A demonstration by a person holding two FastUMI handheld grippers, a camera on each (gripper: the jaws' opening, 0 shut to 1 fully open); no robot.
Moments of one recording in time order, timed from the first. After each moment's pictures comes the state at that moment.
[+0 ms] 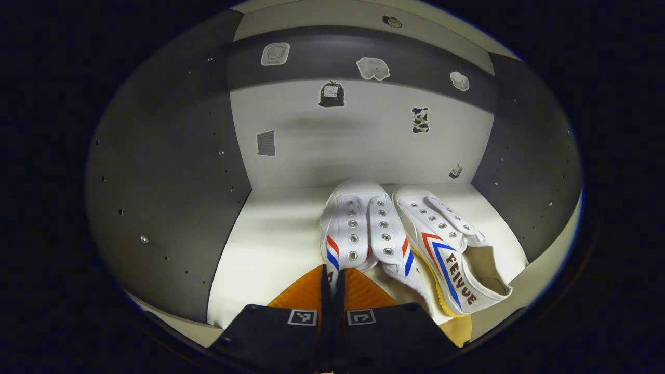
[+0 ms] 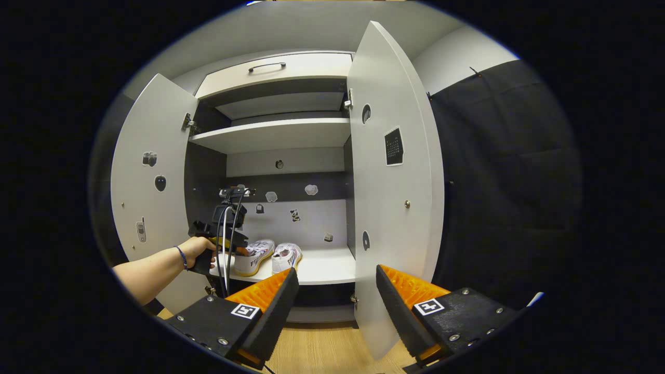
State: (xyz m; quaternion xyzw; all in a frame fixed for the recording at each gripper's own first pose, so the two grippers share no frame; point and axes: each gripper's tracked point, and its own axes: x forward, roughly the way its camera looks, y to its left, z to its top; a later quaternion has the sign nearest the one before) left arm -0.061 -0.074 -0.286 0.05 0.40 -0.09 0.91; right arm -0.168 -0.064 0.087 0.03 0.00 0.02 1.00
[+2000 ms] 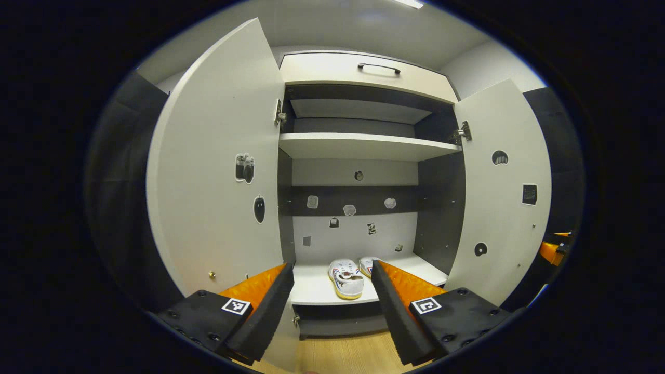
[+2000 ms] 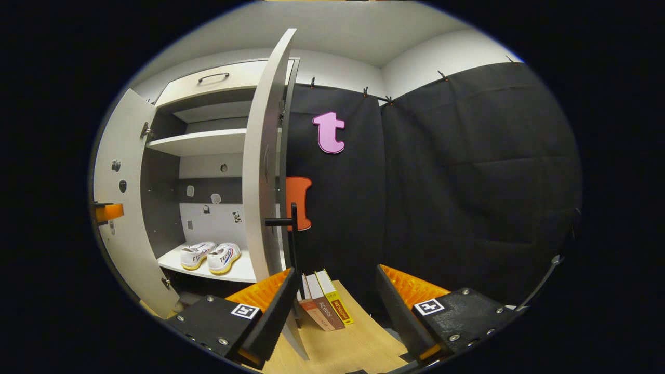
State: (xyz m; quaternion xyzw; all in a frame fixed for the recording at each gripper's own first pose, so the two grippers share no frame) left arm -0.326 -0.017 -0.008 0.03 0.08 -0.11 0.99; right arm -0.184 -0.228 0.097 0.01 0.00 -0.08 1.00
